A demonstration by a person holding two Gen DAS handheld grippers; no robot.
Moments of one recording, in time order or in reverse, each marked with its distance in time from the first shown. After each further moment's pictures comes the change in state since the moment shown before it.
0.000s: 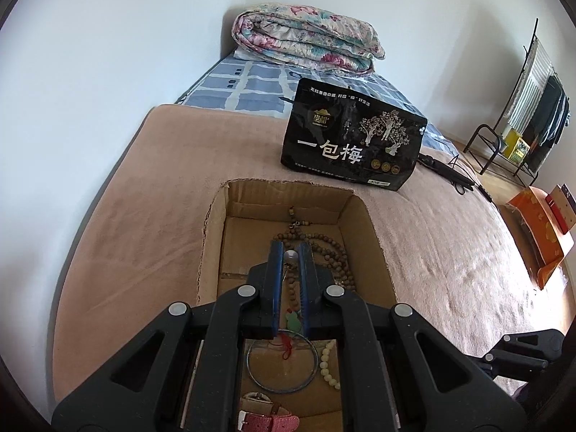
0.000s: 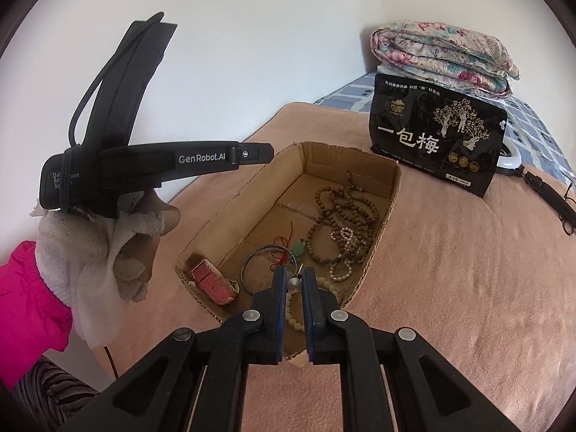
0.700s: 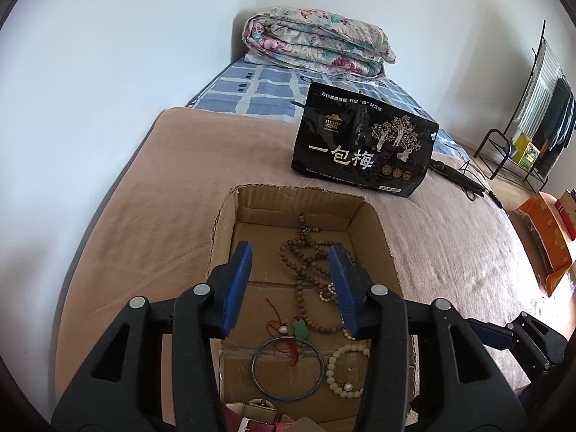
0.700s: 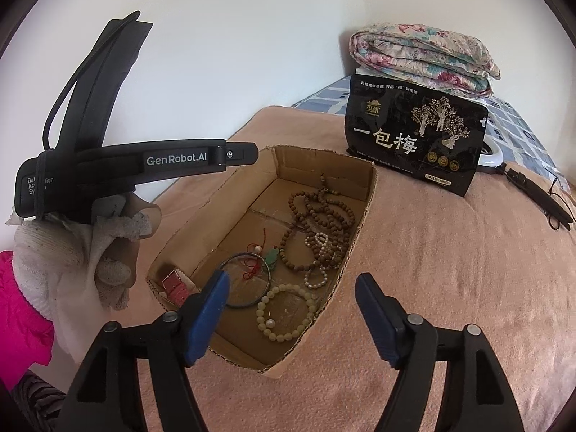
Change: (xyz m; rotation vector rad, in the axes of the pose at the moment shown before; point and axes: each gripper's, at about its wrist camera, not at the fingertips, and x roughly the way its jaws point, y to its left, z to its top) left arm 0.001 0.002 0.001 -0.020 -0.019 0.046; right arm 0.005 -0.010 -0.001 0.029 -0.026 -0.090
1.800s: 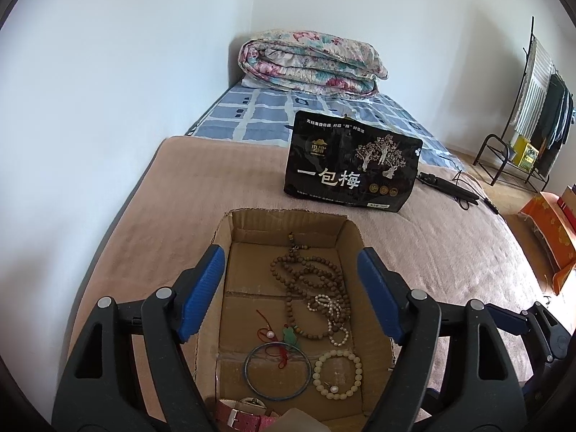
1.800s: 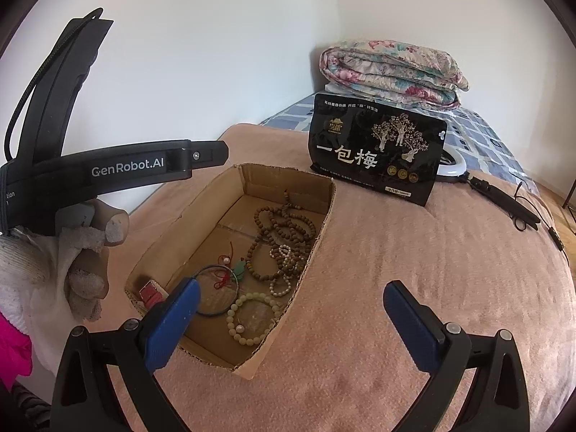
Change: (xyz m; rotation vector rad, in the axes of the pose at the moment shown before) left arm -0.032 -0.020 0.002 0.041 -0.090 0.022; right arm -0.022 -0.009 -0.002 0.020 -0.065 -0.125
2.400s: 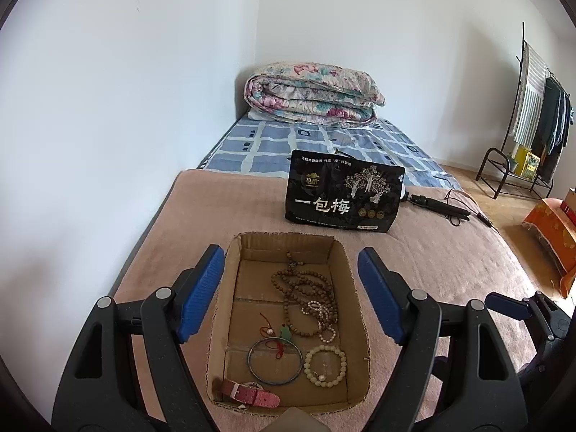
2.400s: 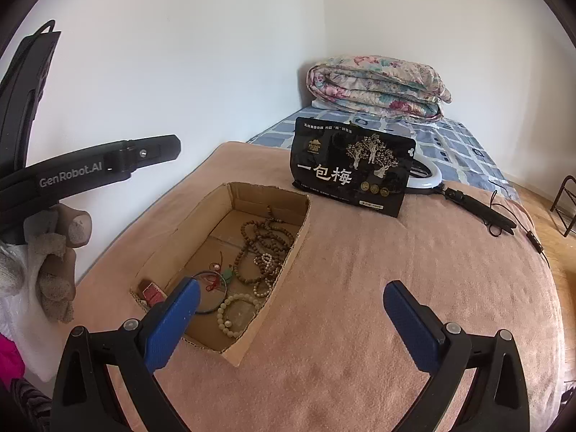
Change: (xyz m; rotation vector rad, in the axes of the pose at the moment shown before) left arm -0.073 -0.022 -0.001 0.025 -0.116 0.046; right arm -0.047 -0.015 0.000 0.007 -0.052 -0.041
